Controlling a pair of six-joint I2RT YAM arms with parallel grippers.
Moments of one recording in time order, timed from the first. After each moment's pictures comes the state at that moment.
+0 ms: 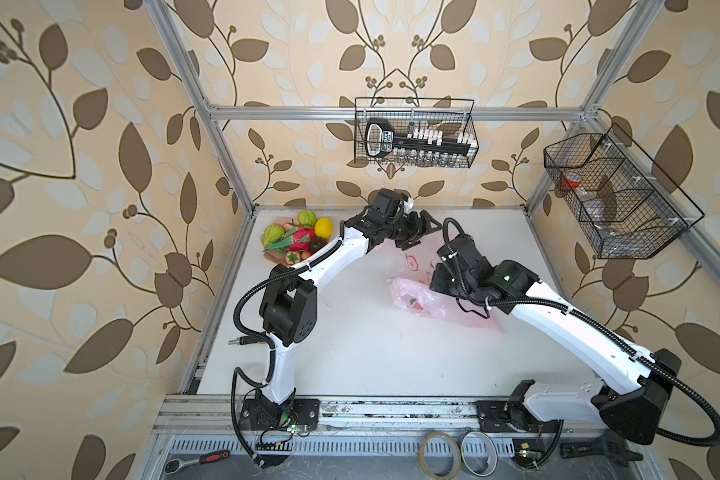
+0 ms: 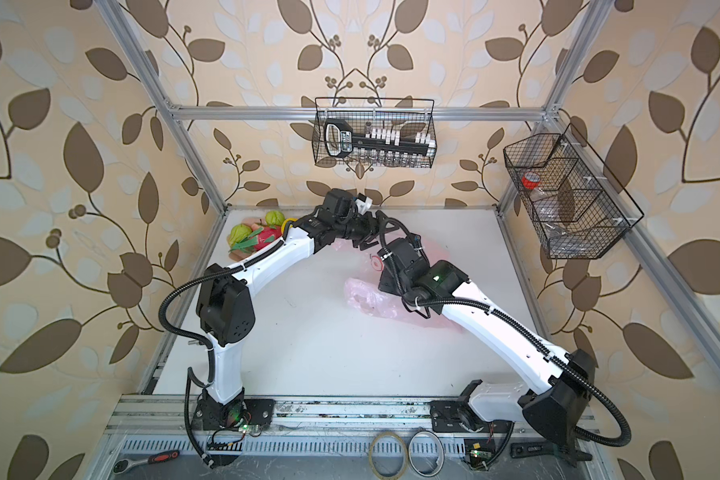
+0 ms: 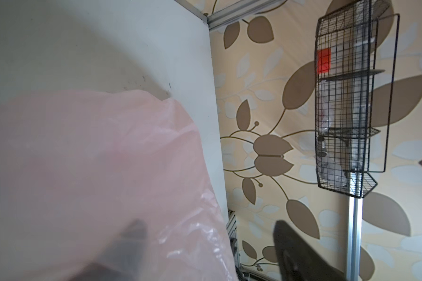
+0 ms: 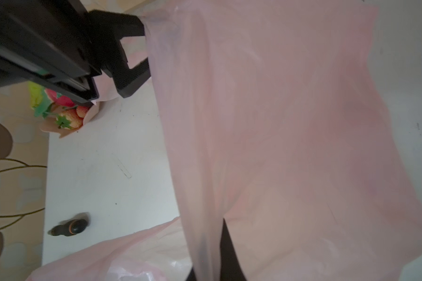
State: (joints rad) left arm -0.57 2.03 1.87 -0.35 0.60 -0.98; right arm 0.67 1.30 1.30 -0.91 0.23 0.89
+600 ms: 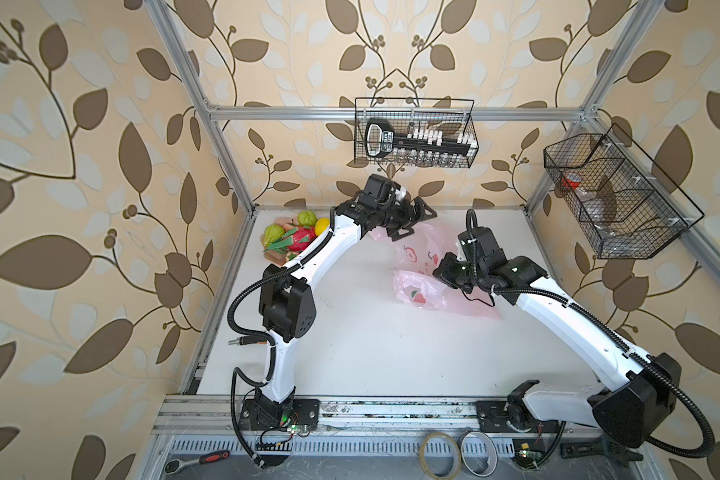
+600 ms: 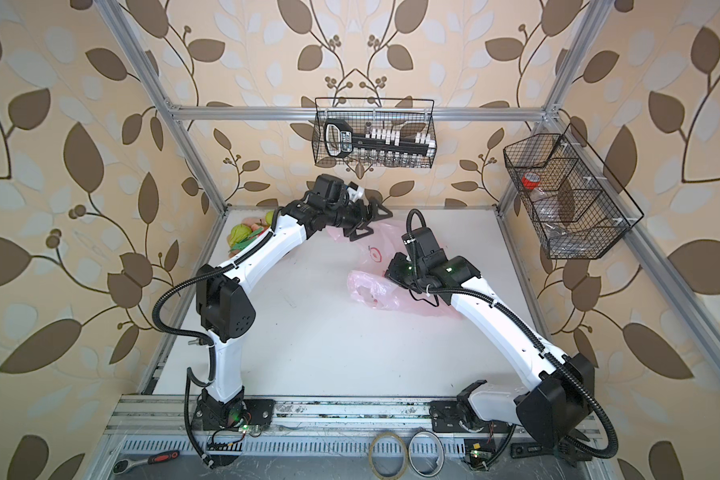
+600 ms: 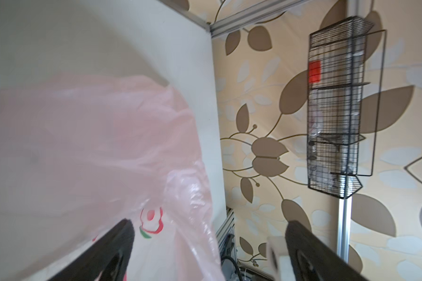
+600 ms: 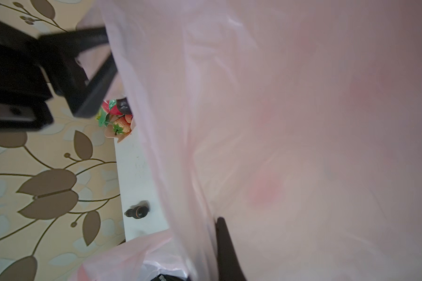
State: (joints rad) left arm -0.51 2.00 1.94 -0.58 0.66 -0.90; right arm 0.50 1.30 1.20 -0.74 -0.09 0.93
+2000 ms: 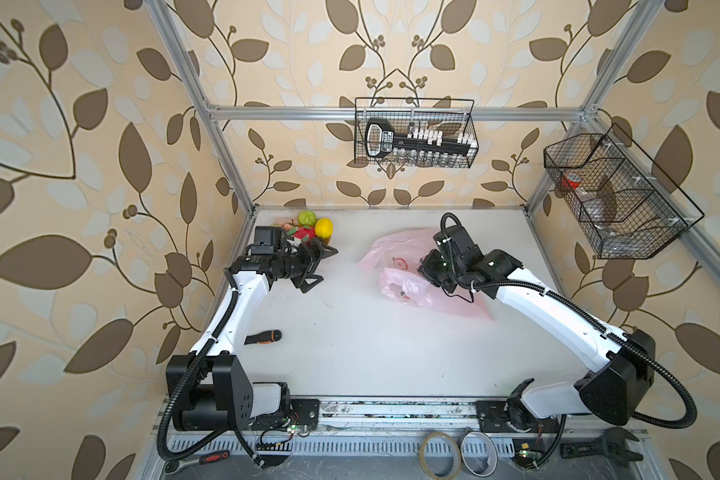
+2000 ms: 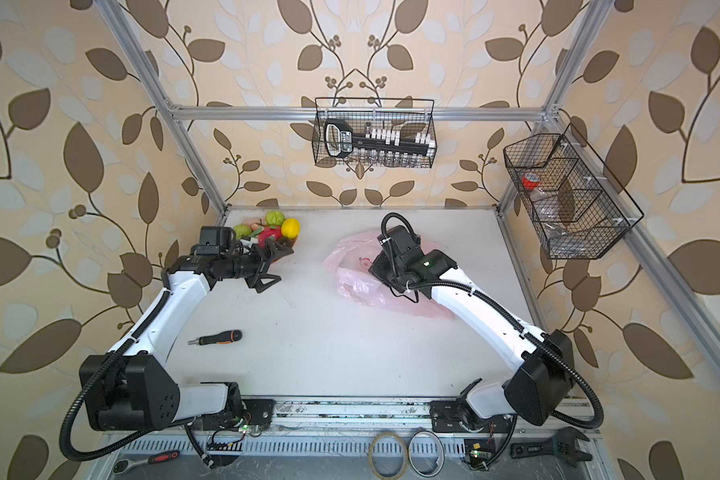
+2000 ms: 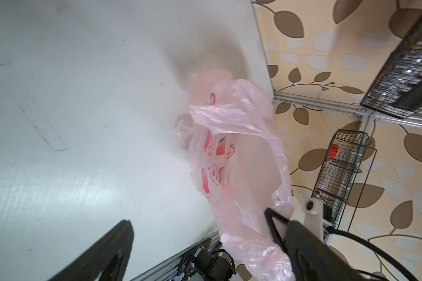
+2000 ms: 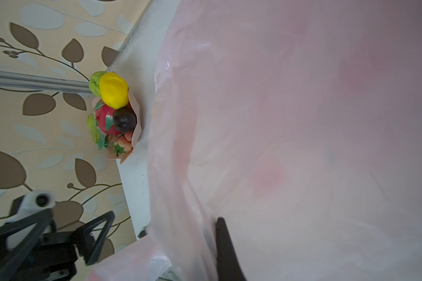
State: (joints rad) left arm 0.04 1.30 1.02 -0.61 0.76 -0.96; right arm 0.62 1.42 1.31 -0.76 0.04 1.16
